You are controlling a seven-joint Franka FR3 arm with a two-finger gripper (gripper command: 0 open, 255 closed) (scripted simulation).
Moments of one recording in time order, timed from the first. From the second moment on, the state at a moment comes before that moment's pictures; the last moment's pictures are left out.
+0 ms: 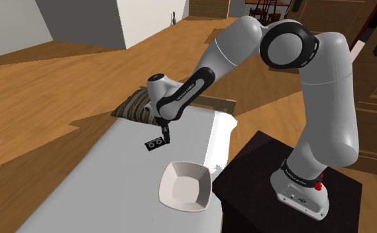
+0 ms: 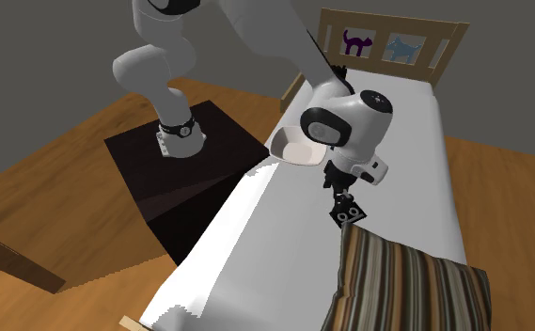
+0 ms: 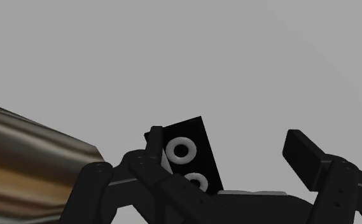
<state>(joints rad) 0.23 0.52 0.15 -1.94 -0.14 2.38 -0.52</state>
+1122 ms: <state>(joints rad) 0.23 0.55 0.14 -1.94 -0.15 2.41 -0.52</state>
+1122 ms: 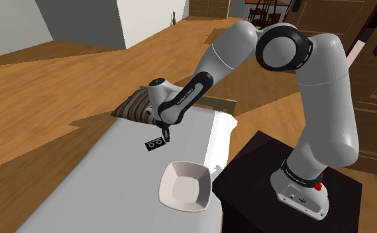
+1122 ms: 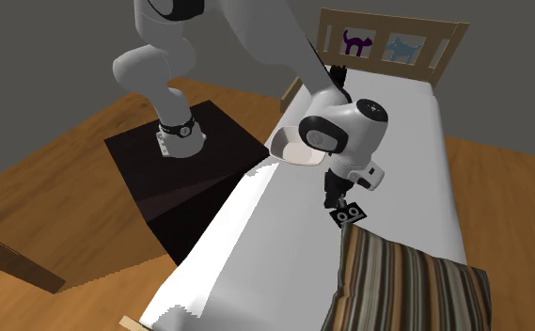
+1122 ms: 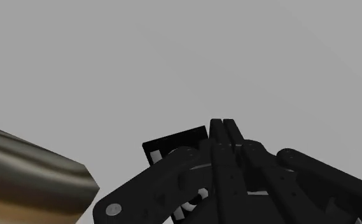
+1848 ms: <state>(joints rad) 0.20 0.66 0.20 -1.77 -0.19 2.40 -0.76</state>
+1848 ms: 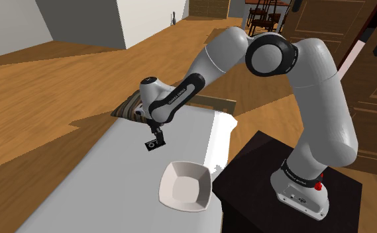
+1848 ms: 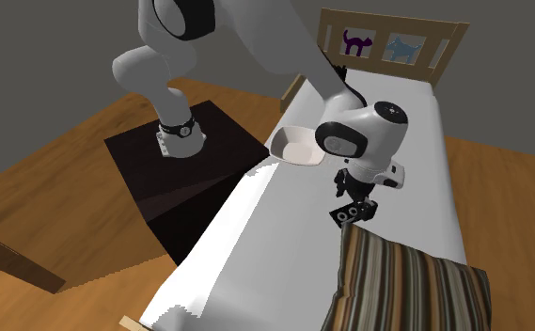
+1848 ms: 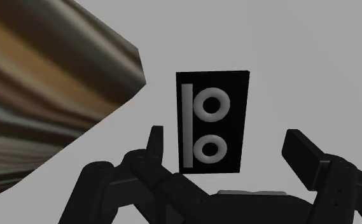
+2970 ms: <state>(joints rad) 0.21 0.74 0.20 -1.73 -0.21 2.45 -0.78</state>
